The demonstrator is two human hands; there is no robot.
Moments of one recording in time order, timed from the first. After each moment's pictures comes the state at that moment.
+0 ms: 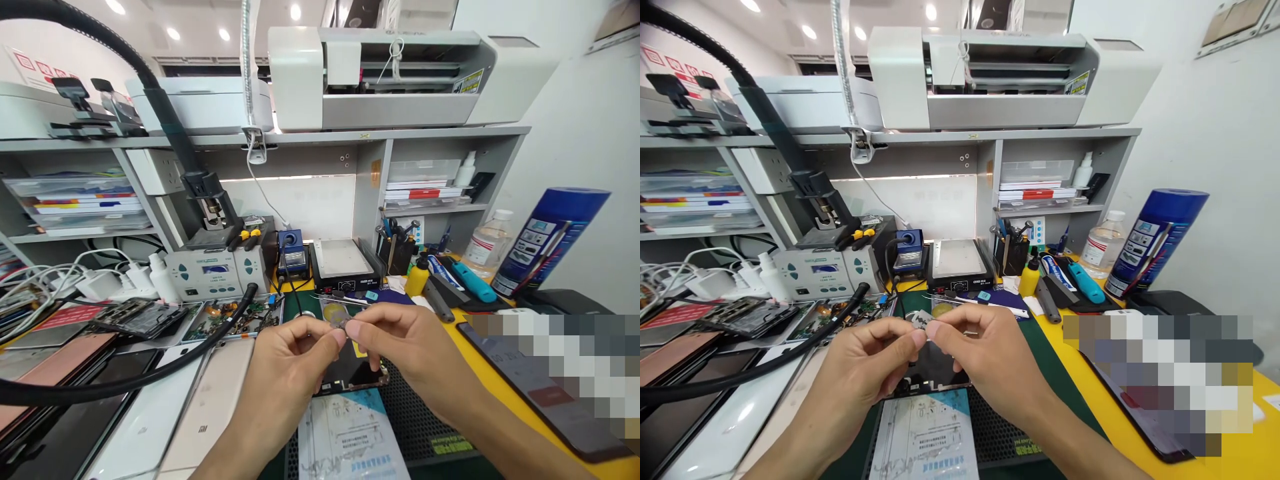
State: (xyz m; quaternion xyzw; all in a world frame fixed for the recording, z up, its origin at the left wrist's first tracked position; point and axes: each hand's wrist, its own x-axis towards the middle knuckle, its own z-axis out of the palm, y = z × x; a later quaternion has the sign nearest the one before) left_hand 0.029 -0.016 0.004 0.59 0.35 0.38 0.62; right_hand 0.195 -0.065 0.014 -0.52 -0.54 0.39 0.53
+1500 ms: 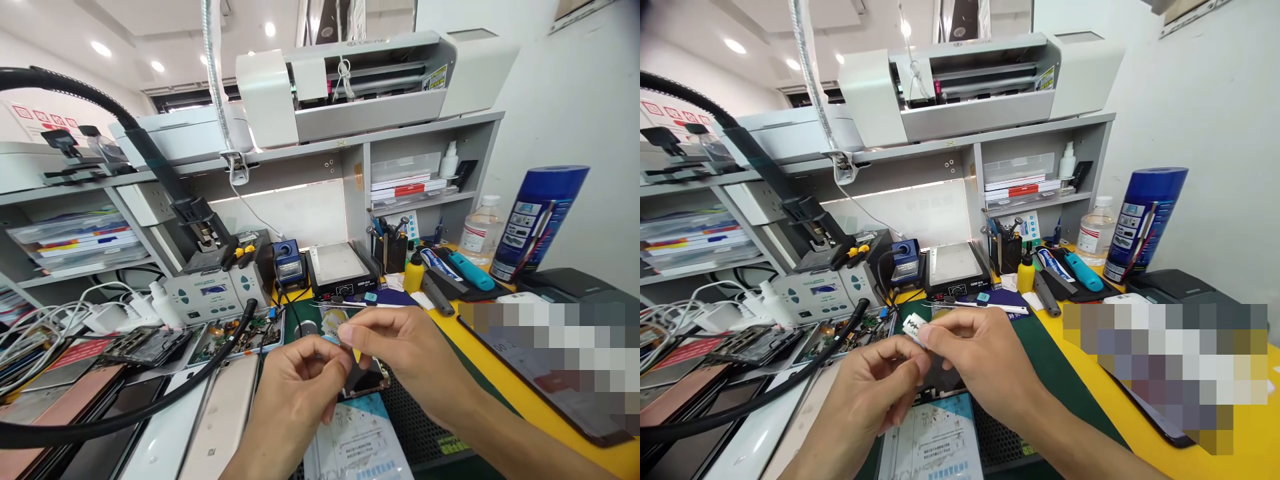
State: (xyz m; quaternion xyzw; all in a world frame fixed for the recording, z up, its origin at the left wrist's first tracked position) left_hand 0.038 -0.030 0.010 0.61 0.37 0.34 0.61; right_hand 0.195 -0.066 0.019 -0.51 -0.52 0.39 0.56
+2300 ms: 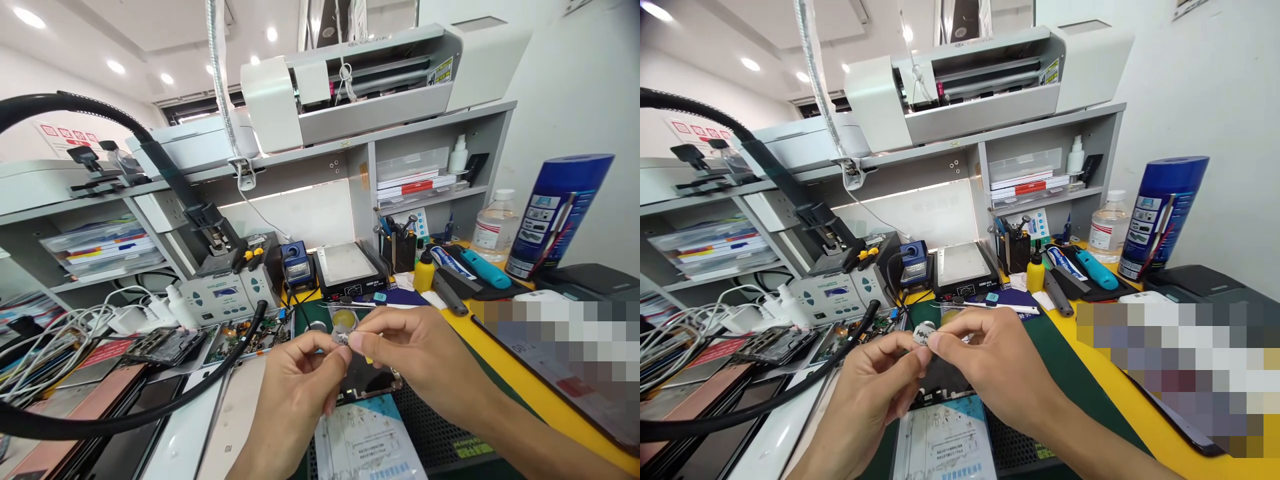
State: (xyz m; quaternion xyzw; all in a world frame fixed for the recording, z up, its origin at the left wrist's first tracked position) left_hand 0.035 -0.024 0.010 0.59 0.36 0.38 0.62; right_hand 0.195 -0.069 0.021 -0.50 -0.56 0.35 0.56
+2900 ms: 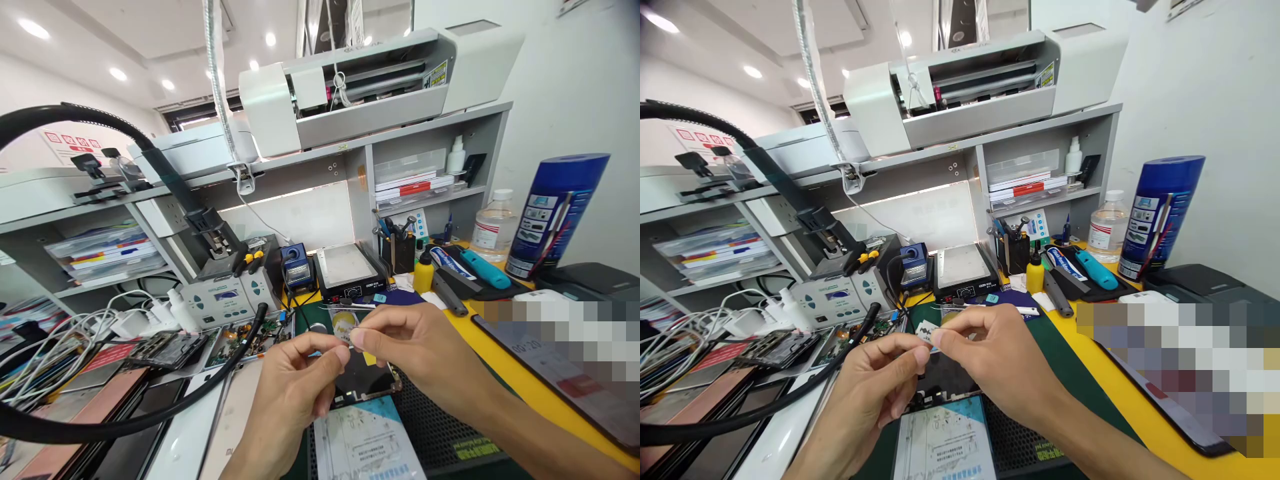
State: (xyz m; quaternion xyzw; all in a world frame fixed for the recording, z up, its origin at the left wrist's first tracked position) left_hand 0.032 -0.018 0.011 0.57 0.37 0.36 0.64; right_hand 0.202 -0.070 0.024 -0.53 -0.57 0.35 0.53
